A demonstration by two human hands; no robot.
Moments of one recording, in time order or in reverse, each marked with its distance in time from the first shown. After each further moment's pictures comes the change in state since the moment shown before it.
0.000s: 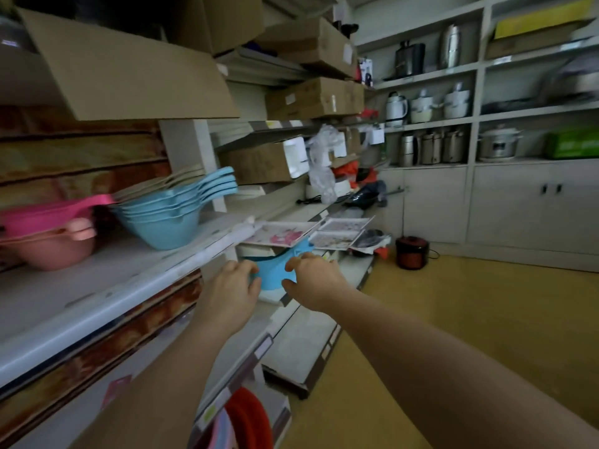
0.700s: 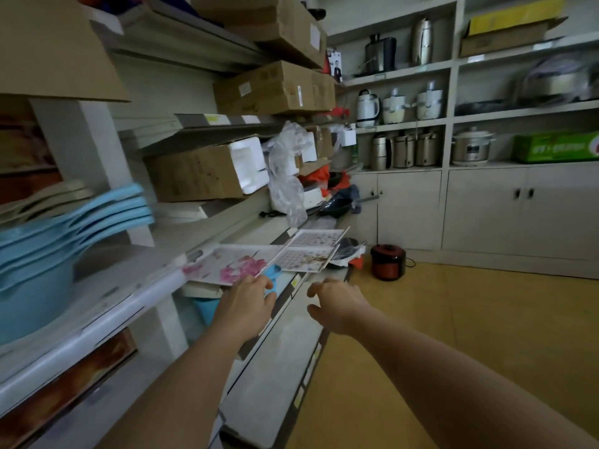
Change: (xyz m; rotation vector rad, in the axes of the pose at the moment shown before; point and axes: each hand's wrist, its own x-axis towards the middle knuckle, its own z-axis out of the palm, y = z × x) left_hand 0.253 0.040 0.171 -0.001 -0.210 0.085; right_hand 0.201 0.183 0.032 -0.030 -0.104 0.170
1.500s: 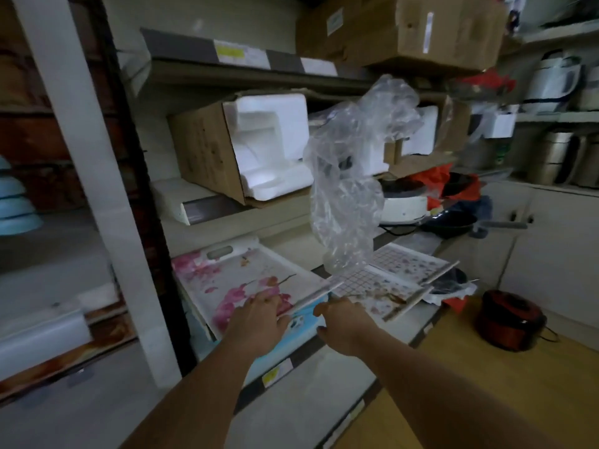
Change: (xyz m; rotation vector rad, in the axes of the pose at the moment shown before) left_hand 0.294 -0.046 0.143 0.101 -0.104 -0.402; right_hand 0.382 0.101 0.057 -0.116 -0.156 -0.436
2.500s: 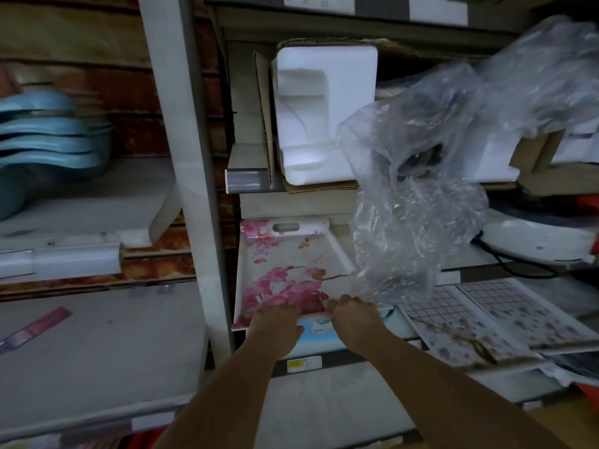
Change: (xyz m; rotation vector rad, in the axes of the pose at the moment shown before) left_hand 0.045 0.013 0.061 0.175 -0.102 -0.402; right_hand 0.114 0.035 0.030 -0.318 -0.013 -0.445
